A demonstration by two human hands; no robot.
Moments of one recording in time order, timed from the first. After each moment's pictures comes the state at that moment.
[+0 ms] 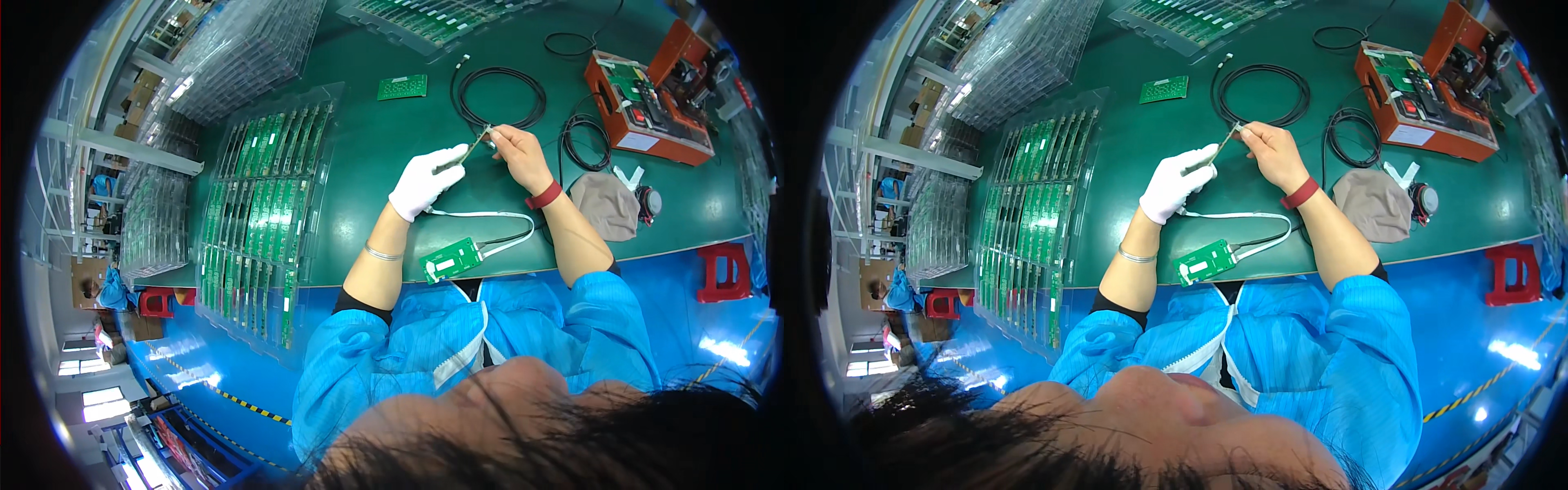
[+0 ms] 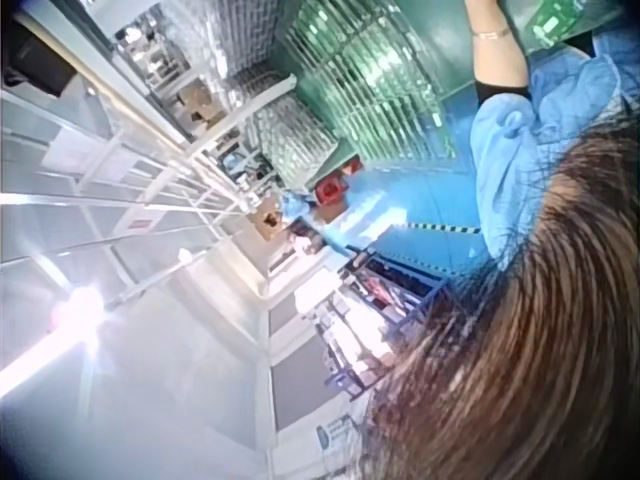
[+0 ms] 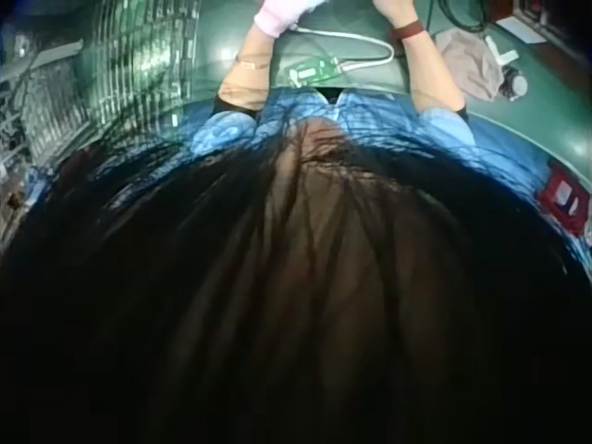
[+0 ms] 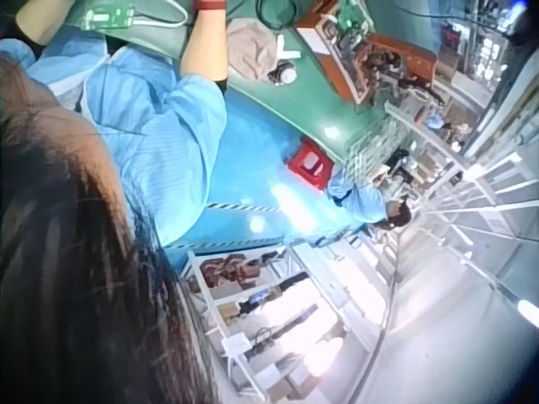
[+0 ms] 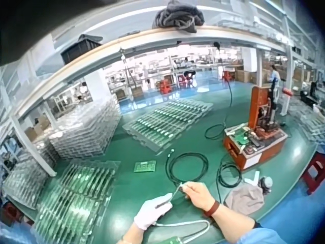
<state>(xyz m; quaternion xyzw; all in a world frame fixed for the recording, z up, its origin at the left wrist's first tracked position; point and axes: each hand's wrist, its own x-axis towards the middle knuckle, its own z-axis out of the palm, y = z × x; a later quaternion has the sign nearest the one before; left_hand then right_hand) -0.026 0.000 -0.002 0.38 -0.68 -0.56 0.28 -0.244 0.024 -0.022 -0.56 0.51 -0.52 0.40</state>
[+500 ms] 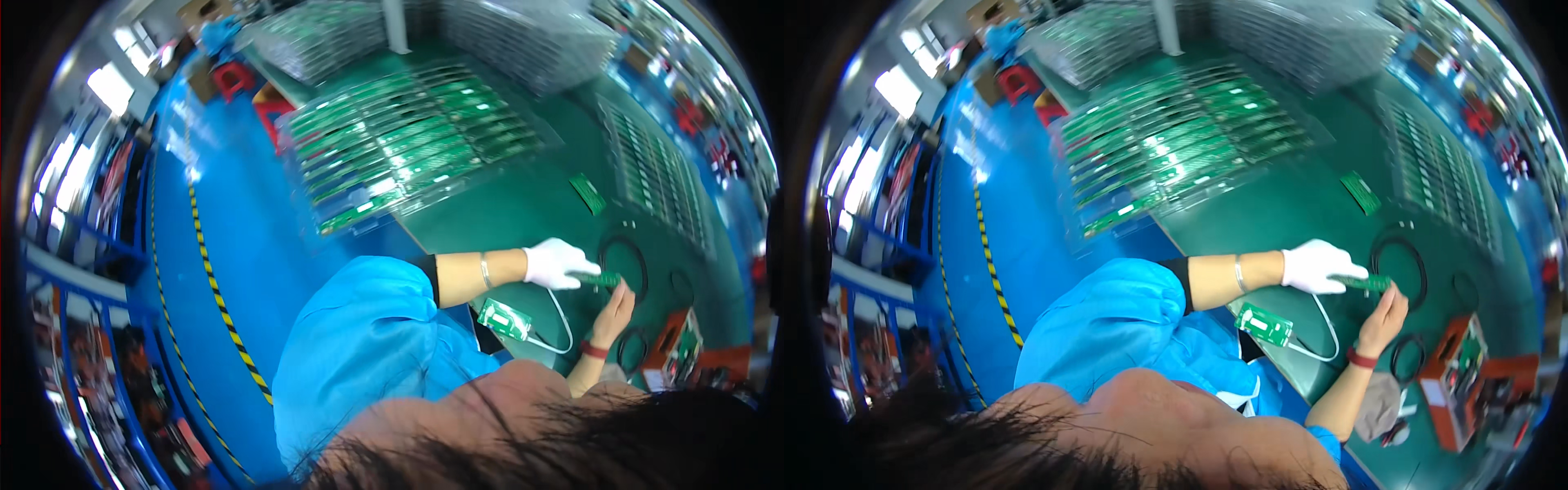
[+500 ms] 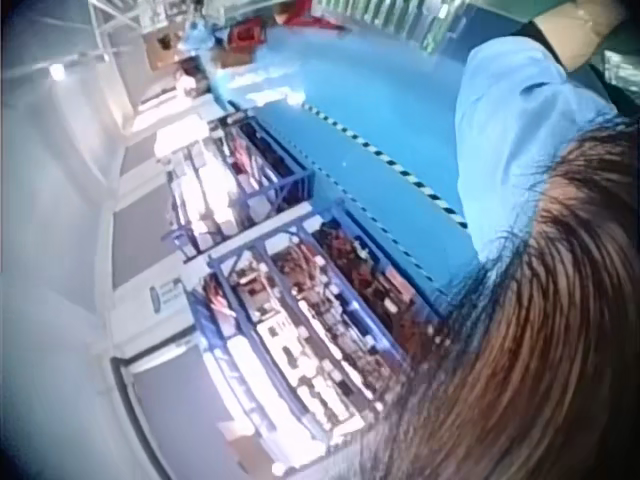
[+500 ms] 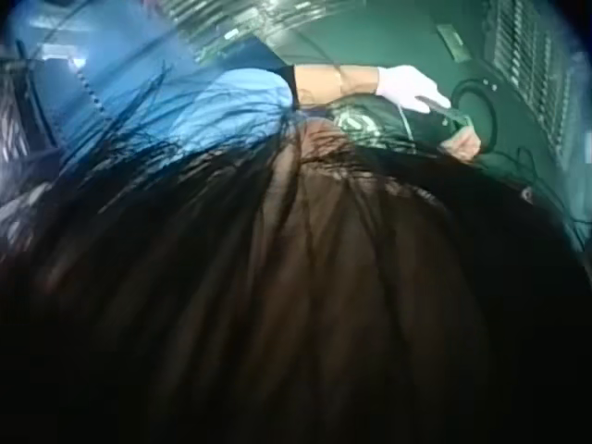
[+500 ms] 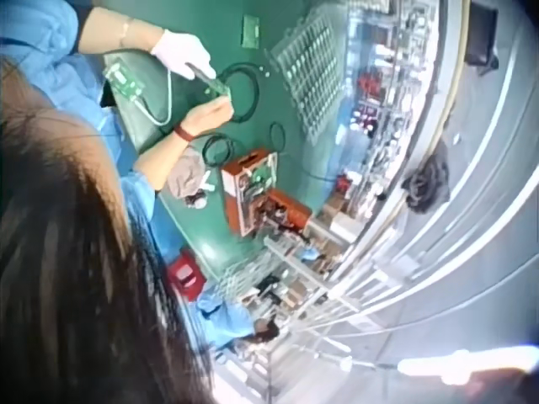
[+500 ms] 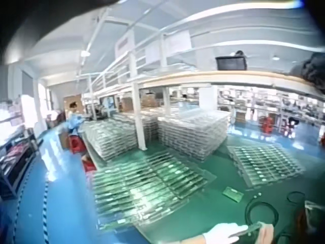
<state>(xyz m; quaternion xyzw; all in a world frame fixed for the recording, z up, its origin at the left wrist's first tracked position) -0.026 0.012 -0.022 0.34 -0.86 -0.15 0.34 -0.254 0.024 -0.028 -0.69 0.52 -0.49 0.13</state>
